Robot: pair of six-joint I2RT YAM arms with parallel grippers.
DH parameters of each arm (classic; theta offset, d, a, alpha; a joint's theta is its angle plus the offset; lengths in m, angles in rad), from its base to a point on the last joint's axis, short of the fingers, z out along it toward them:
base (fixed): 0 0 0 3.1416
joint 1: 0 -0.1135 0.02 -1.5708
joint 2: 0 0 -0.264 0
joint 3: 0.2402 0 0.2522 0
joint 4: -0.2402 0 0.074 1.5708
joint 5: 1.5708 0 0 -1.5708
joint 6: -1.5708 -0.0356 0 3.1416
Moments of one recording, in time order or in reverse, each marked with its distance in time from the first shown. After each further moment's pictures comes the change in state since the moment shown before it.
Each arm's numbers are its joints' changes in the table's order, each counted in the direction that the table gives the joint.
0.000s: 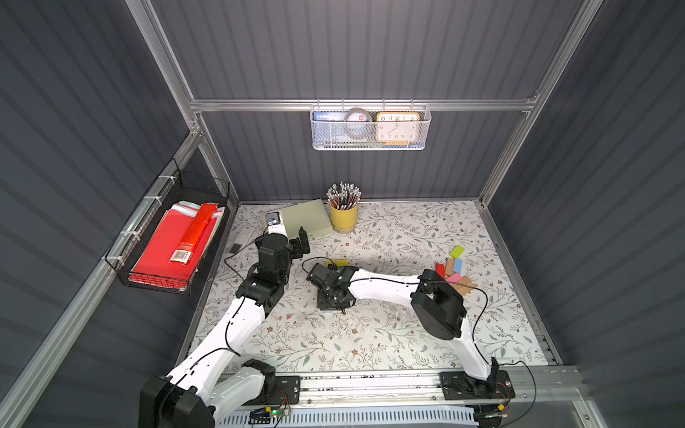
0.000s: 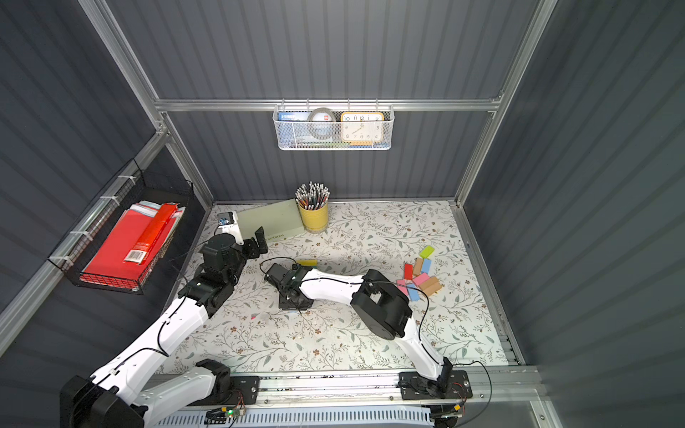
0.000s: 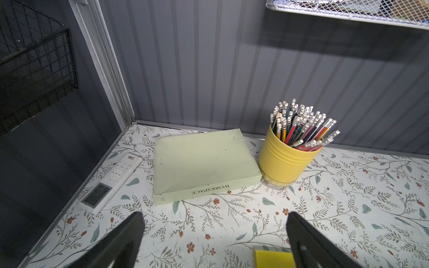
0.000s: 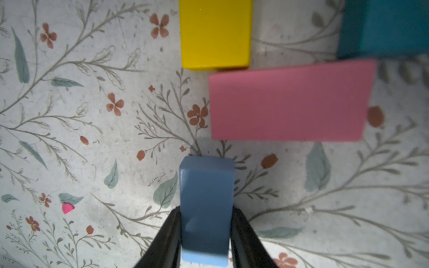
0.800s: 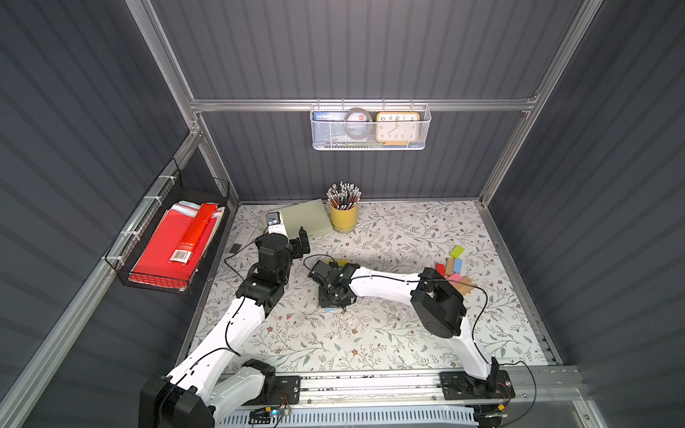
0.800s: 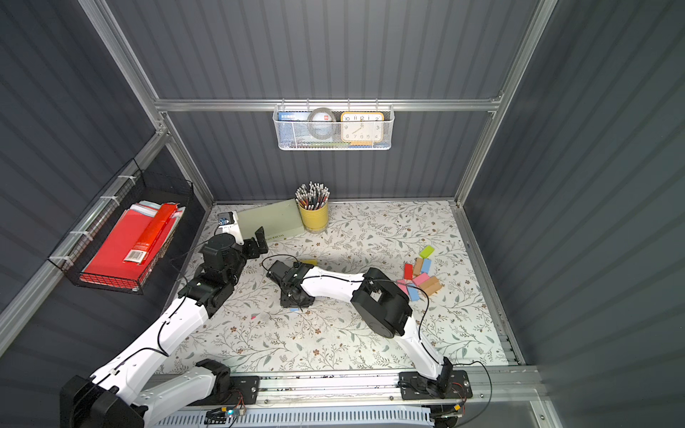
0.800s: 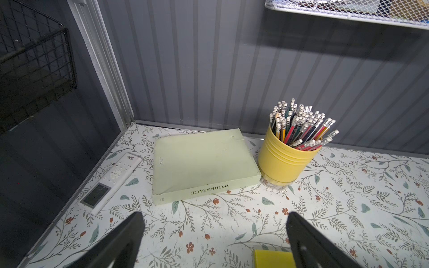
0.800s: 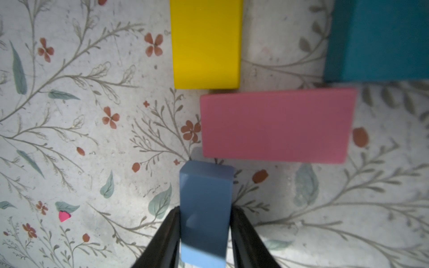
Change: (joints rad) left arm 0.000 0.000 0.000 0.000 0.004 0.000; right arm 0.021 -0.005 0.004 0.004 -0.003 0.030
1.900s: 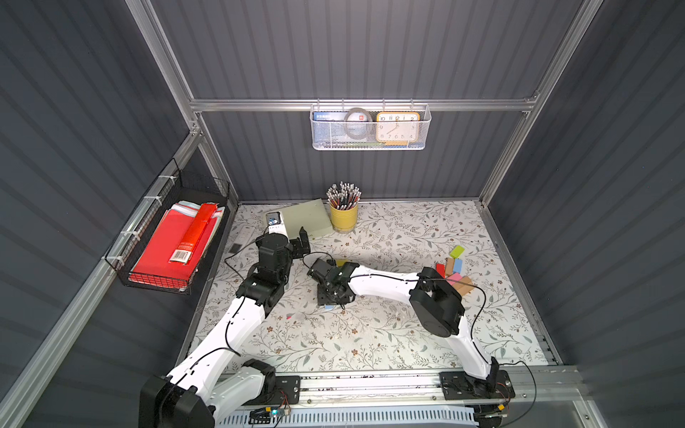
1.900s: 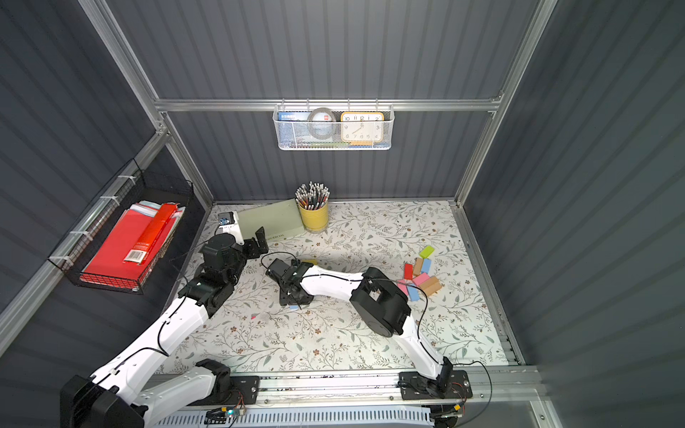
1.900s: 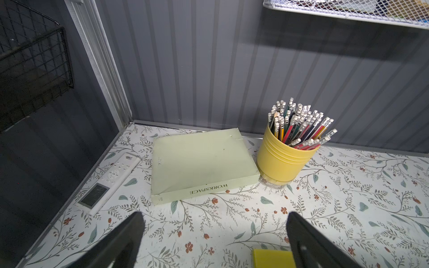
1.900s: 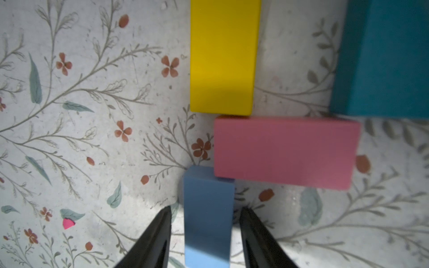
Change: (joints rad) left arm 0.000 -0.001 0.000 0.000 0.007 0.000; right arm 0.006 -0.014 0.026 0.010 0.024 0.043
